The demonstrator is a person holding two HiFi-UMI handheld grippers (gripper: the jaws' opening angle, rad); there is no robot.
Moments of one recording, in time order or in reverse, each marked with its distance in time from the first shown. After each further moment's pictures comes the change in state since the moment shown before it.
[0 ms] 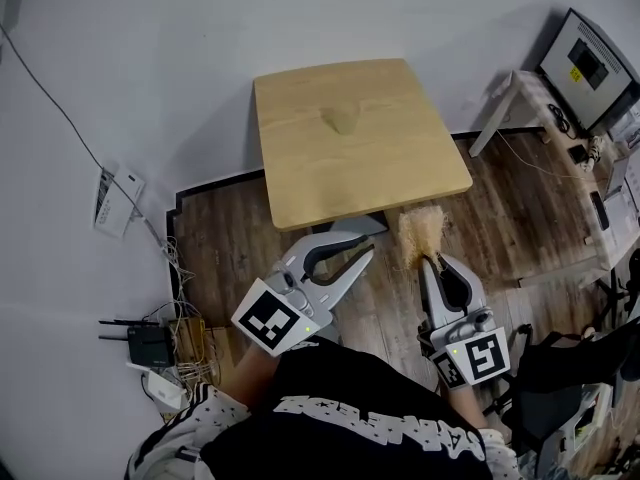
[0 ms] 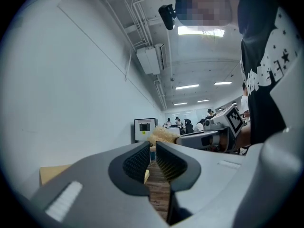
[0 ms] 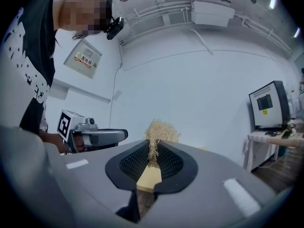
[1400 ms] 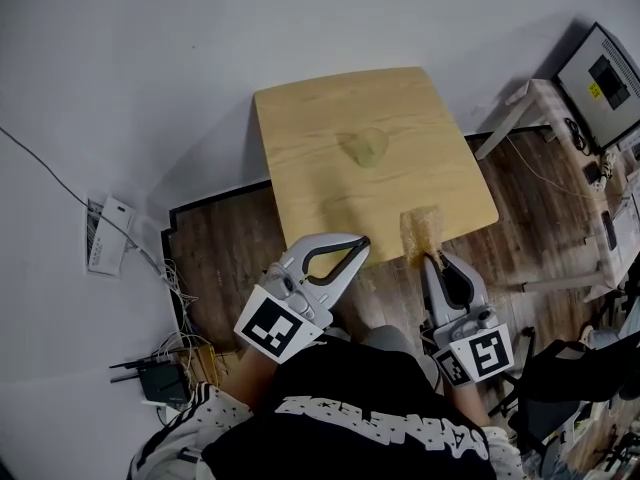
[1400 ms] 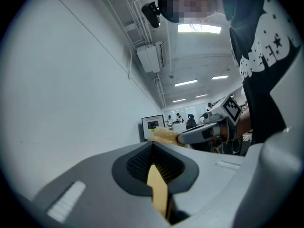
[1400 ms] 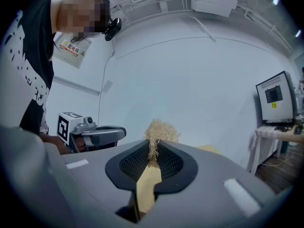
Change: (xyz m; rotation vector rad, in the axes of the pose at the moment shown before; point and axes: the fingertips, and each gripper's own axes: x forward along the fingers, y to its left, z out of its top) left arm 0.018 0.171 -0.008 0.189 -0.053 -0.042; right arm 0.169 -0.015 -0.015 0.022 0.075 -0.038
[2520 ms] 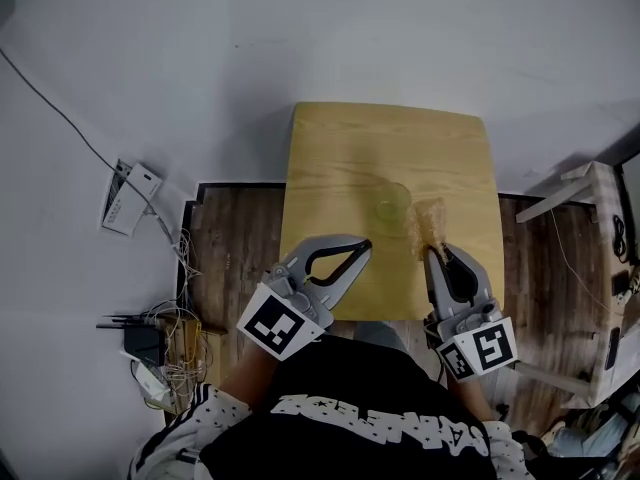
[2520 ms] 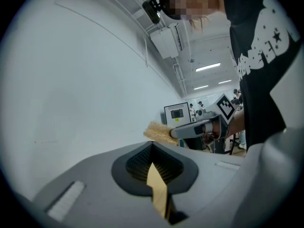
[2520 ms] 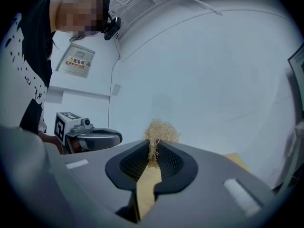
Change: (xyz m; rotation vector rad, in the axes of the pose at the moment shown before) left arm 0.085 0.096 -0.038 -0.080 0.157 0.283; right arm 0.137 -0.102 0.022 0.015 0.018 0.320
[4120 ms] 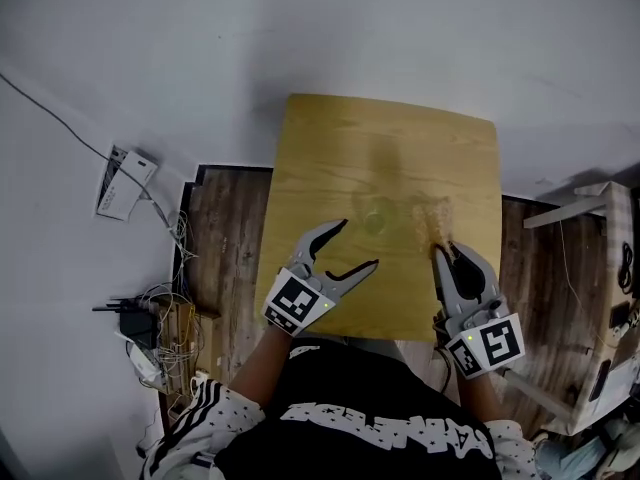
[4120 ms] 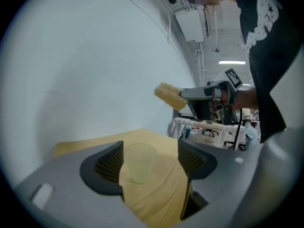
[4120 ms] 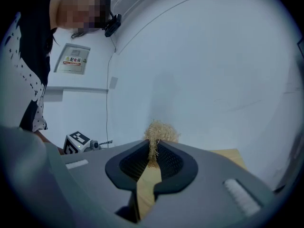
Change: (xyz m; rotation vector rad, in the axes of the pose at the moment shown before) left arm 0.081 0.028 -0.145 -0.185 0.227 0.105; right arm 0.036 -0.089 -0.024 0.016 0.115 0.074
